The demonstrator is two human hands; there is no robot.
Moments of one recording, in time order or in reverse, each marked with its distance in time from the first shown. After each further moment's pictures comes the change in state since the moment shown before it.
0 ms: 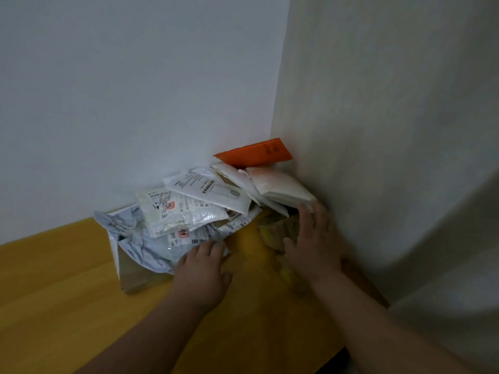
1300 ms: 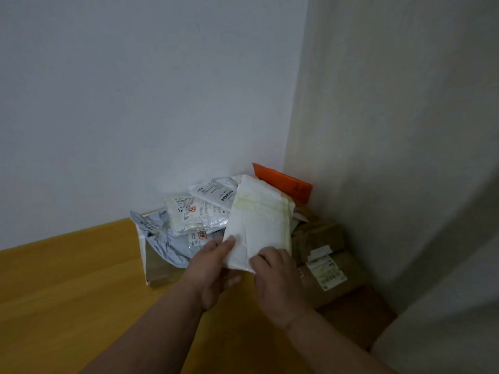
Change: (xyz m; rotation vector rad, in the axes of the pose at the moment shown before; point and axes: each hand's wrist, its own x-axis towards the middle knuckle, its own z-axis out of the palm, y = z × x) left_hand -0.027 0.028 -0.045 -1.638 -0.093 -0.561; right_hand -0.064 -0.053 0.015 0.197 0.144 -0.545
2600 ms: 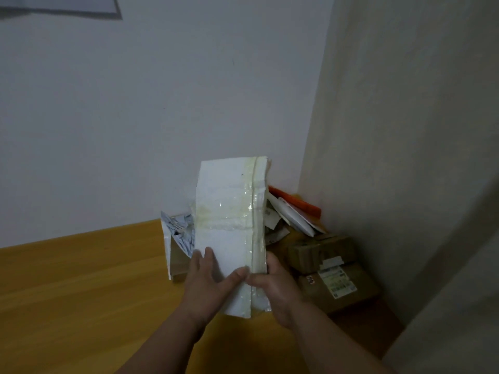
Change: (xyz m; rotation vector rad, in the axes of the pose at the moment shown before) left_hand -0.054 -0.040 -0.052 0.571 0.172 0.447; right_hand 0.007 -0.053 -0.031 1.335 -0.400 0.786
